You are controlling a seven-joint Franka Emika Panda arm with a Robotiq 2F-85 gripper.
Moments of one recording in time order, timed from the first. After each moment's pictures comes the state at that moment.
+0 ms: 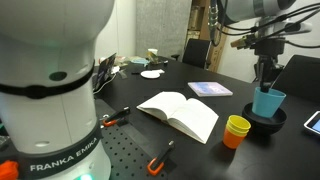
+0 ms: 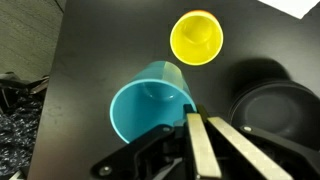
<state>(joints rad) 0.05 0.27 -0.34 -2.09 -0.29 2.36 0.94</state>
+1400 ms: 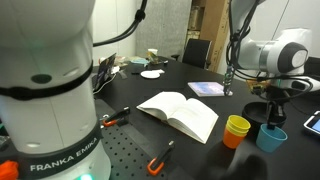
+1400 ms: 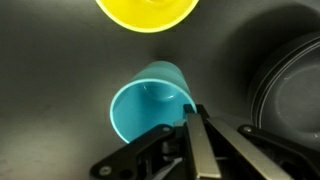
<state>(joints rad) -0.12 0.74 -0.28 -1.82 -0.01 2.60 0.91</state>
